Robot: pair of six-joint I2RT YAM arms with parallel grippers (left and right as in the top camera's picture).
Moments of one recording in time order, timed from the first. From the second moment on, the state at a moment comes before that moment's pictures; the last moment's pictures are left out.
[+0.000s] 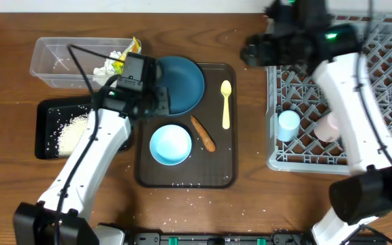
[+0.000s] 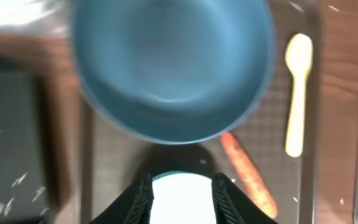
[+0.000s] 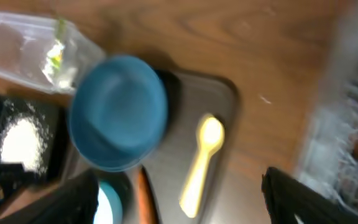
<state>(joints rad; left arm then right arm) -0.24 1.49 1.22 -0.80 0.06 -0.37 0.30 1.84 1.86 -0.92 -0.28 0.23</state>
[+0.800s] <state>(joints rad) -0.04 1.19 1.22 -0.95 -0.04 -0.44 0.53 2.26 1.74 -0.65 -0.15 0.55</state>
